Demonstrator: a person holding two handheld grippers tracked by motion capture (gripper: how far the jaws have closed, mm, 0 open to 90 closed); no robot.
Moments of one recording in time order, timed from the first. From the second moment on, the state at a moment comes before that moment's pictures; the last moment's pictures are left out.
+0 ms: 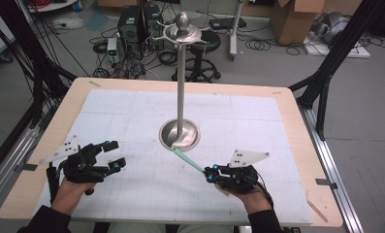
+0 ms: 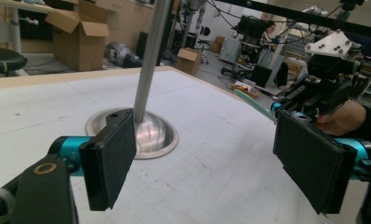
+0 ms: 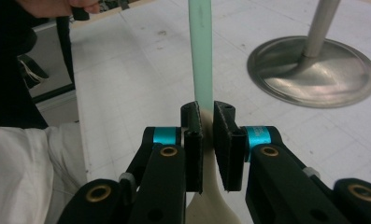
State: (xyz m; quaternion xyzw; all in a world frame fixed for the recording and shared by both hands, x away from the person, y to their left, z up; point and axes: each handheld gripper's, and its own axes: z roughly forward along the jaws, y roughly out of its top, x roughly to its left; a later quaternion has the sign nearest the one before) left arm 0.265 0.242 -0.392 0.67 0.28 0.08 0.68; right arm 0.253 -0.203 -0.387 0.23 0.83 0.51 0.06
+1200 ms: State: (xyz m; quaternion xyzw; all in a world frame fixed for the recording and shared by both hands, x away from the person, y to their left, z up) left arm 0.270 0.165 -0.364 0.70 0.13 -0.04 0.70; right arm 0.255 -0.164 -0.376 0.13 0.79 0.59 -0.04
